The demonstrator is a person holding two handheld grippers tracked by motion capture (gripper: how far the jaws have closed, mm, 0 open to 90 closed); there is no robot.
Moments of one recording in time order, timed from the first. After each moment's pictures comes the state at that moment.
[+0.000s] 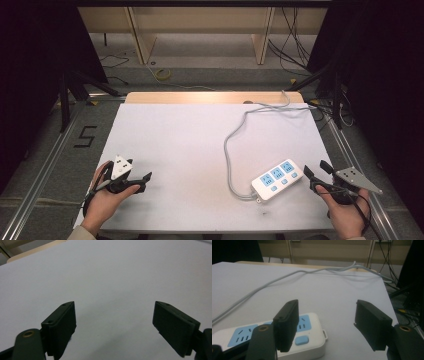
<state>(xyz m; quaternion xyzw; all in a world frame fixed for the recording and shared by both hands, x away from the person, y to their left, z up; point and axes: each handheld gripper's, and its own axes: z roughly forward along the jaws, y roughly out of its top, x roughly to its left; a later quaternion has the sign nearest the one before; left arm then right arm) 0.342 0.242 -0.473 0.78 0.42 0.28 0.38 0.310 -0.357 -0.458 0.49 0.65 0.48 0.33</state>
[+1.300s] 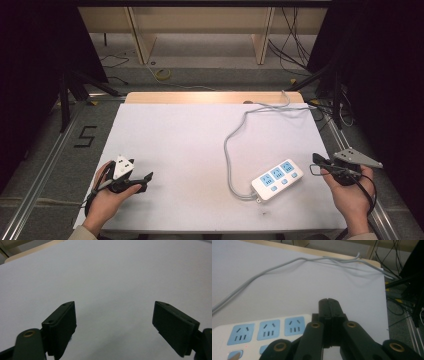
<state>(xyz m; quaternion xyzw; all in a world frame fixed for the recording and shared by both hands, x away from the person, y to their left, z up) 0.344 0.239 -0.475 0.78 0.42 0.28 0.38 0.336 -0.356 -0.413 0.49 0.72 0.40 0.30</state>
